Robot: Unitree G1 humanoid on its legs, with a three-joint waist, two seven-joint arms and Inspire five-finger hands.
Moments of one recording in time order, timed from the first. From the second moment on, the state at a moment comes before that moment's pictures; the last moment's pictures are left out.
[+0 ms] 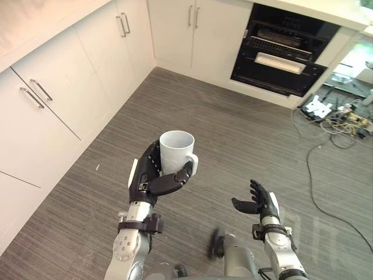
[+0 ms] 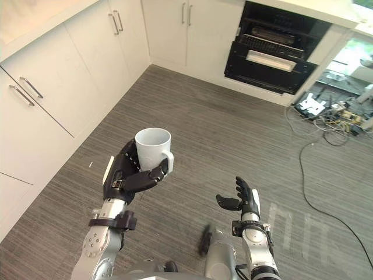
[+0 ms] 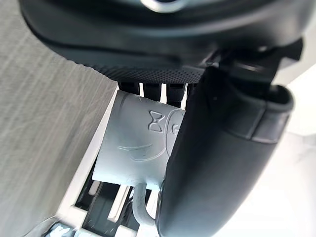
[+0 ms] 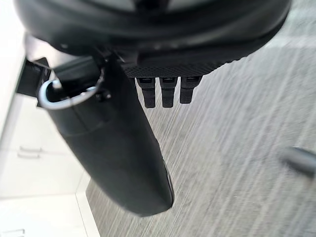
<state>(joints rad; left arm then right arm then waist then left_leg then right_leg) 0.23 0.12 -0.24 -0.27 -0.30 -0.19 0.08 0.06 -0.15 -0.07 0.53 0.01 -0.11 -0.13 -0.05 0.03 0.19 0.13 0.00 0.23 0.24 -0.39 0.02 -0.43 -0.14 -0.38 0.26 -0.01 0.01</state>
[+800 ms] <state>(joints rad) 0.26 0.14 -0.27 -0.17 -0.29 -0.18 0.06 0.08 -0.10 -0.01 0.47 0.00 -0.12 -0.13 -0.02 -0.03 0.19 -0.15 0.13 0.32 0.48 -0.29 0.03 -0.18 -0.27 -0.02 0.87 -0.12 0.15</state>
